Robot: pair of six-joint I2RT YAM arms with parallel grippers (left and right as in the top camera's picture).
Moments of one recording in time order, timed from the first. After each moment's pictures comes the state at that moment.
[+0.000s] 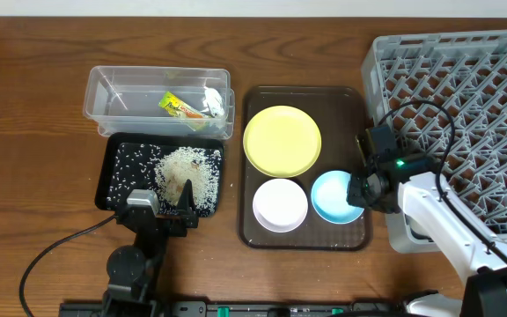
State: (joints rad) left arm -0.16 0.01 0.02 -0.11 -0.02 -0.22; right arm 0.29 1.47 0.84 -0.79 0.03 0.53
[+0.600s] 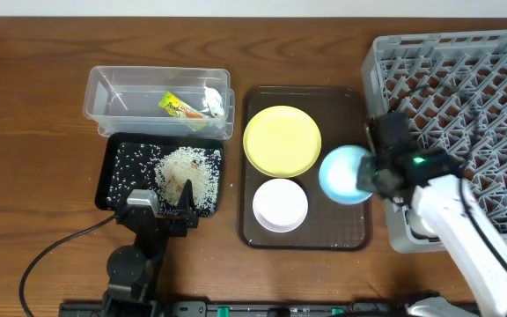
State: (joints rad) left arm -0.16 0.01 0.02 -0.11 -0.02 -0.22; right arm 0.29 1.34 1.03 -0.96 0.18 0.51
